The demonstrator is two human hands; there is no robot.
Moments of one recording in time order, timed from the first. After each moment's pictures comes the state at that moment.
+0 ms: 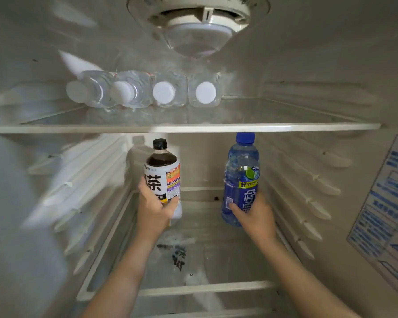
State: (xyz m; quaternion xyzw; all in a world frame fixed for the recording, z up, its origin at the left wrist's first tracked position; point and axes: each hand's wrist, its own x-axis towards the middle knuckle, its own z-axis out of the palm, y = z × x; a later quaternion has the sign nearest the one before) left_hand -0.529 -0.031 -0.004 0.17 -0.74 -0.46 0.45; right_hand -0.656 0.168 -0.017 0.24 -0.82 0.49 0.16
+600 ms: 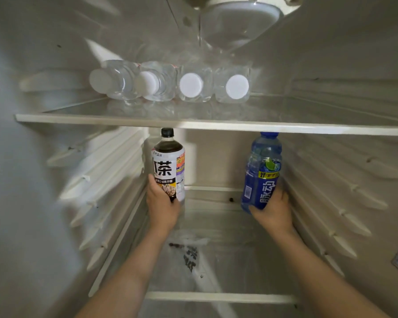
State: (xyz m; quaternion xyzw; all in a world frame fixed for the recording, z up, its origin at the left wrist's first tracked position) left_hand -0.548 -0.065 -0.025 0.30 -0.77 -0.33 0.46; right_hand -0.693 0.146 -0.018 0.20 -0.90 0.38 0.13
